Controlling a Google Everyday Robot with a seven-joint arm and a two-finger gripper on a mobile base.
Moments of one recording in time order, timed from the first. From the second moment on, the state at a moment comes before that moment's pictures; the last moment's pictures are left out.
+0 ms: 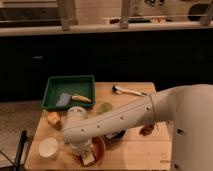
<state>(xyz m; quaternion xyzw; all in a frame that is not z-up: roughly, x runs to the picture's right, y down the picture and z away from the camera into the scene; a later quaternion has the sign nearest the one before) -0.104 0.314 0.693 -0.21 -0.31 -0.75 0.55</state>
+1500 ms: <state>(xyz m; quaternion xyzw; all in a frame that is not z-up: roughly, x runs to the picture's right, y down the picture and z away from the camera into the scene) -0.071 0.292 0.720 -0.21 -0.31 -0.71 0.59</state>
